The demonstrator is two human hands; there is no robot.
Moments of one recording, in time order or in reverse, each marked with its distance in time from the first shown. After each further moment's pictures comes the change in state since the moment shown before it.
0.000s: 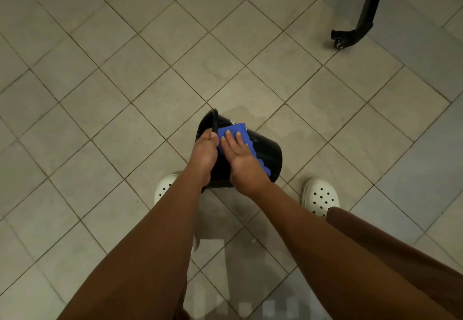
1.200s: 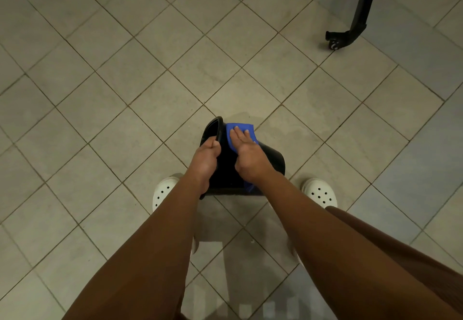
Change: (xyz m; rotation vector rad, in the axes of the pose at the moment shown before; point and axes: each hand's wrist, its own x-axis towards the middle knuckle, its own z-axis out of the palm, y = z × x) left_hand -0.002 -0.012 0.001 0.027 -0.113 0.045; right_hand 0.013 0.011 -0.027 0.129 -0.050 0.168
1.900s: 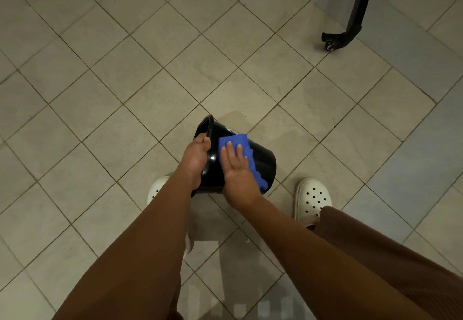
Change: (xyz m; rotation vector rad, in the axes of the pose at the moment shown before) left_hand 0.003 0.007 -0.006 -0.020 0.063 -0.024; right_hand -0.036 -0.009 0.042 -0.244 0.057 -0.023
